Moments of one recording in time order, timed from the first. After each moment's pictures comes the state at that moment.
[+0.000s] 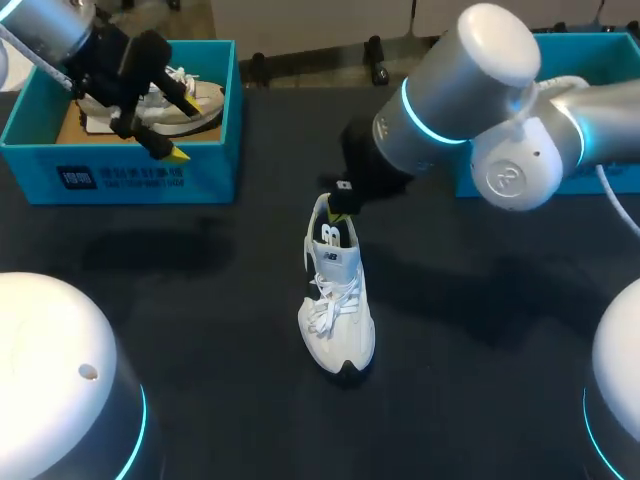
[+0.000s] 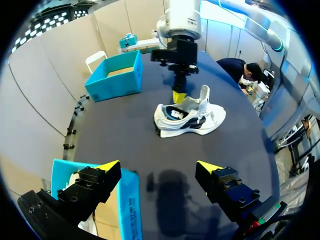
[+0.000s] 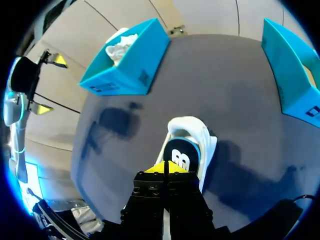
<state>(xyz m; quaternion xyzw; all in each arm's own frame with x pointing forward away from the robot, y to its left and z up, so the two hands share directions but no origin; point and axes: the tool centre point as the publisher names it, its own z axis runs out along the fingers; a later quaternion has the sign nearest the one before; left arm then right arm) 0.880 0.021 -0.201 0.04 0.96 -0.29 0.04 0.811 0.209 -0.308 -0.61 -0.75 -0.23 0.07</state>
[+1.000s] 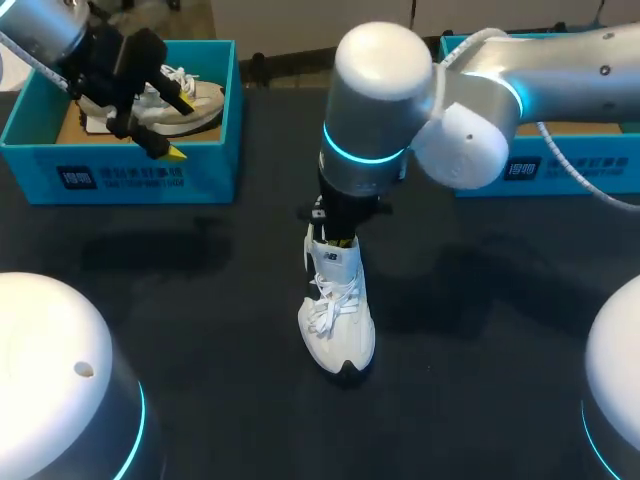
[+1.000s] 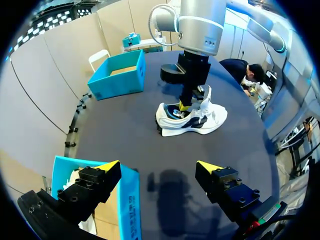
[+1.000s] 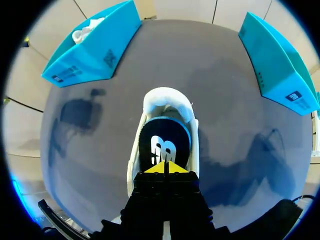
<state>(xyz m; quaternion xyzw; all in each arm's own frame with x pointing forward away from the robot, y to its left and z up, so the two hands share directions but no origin) 0.879 0.023 -0.200 0.03 0.96 -0.29 0.04 0.799 0.205 -0.354 -0.66 -0.74 -0.10 -0.02</state>
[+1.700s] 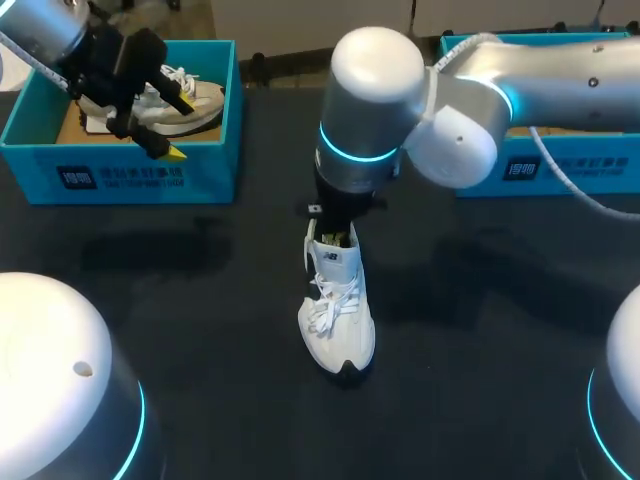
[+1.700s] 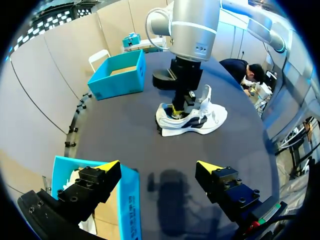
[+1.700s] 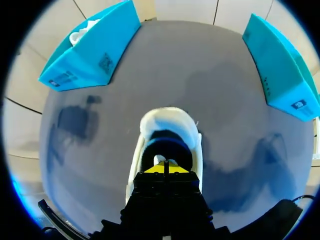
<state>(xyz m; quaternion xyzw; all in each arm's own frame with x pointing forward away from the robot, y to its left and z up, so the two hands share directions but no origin) 0.879 0.023 -0.200 0.03 0.96 -0.29 0.04 0.827 0.209 -0.362 -0.66 -0.75 -0.11 -0.04</state>
